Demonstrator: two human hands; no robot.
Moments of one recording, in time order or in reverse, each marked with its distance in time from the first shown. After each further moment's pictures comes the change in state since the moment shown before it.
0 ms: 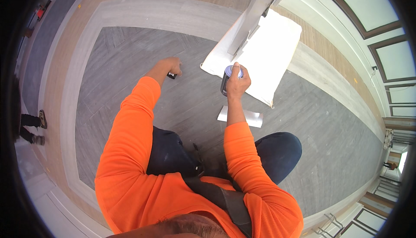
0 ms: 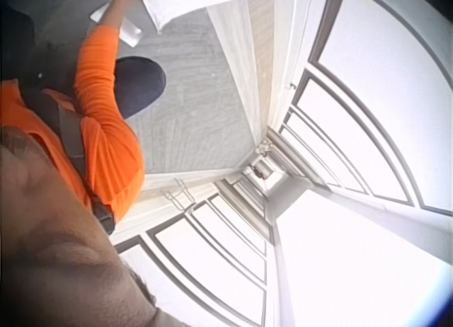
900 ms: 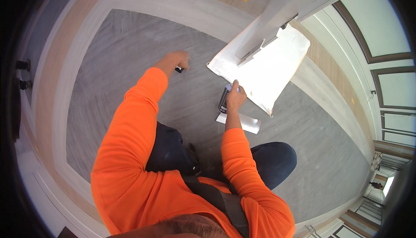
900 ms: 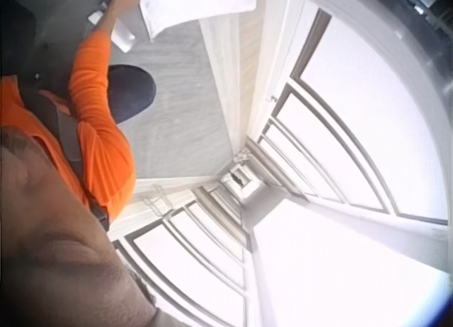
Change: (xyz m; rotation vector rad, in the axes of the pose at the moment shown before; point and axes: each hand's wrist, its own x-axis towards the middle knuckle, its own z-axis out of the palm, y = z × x) left_hand 0.002 0.006 -0.007 -0.081 -0.068 -0.076; right_hand -0.027 0.073 -0.006 -0.341 -0.162 0.286
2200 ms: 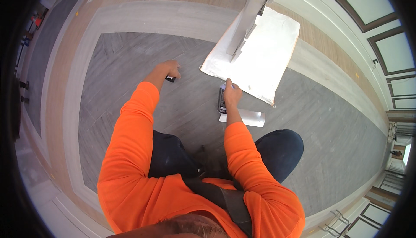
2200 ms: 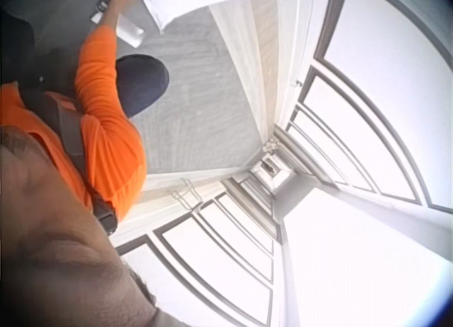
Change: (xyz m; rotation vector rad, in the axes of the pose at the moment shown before) left_hand -0.011 -0.005 -0.007 0.060 -0.065 -0.019; right_hand 0.014 0.014 0.005 -0.114 -0.108 0.129
